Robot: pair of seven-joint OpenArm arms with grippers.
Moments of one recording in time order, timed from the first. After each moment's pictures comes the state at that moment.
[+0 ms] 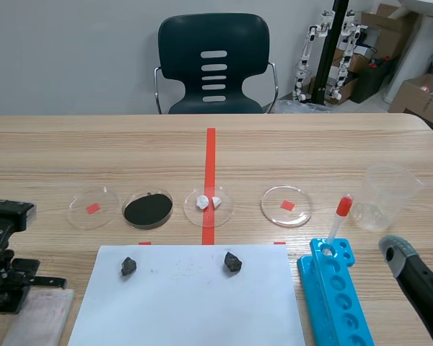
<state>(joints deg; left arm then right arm) 8.8 -22.9 4.3 89.7 -8.5 10.3 71.0 -59.9 26.2 21.1 113.4 6.7 28.8 35.8</state>
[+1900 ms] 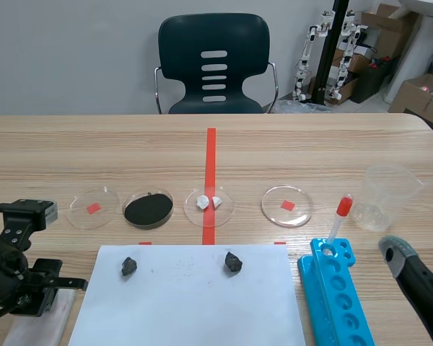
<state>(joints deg) 11.2 -22.9 5.8 95.0 -16.5 8.4 70.5 -59.9 26.2 21.1 113.4 6.7 28.8 35.1</state>
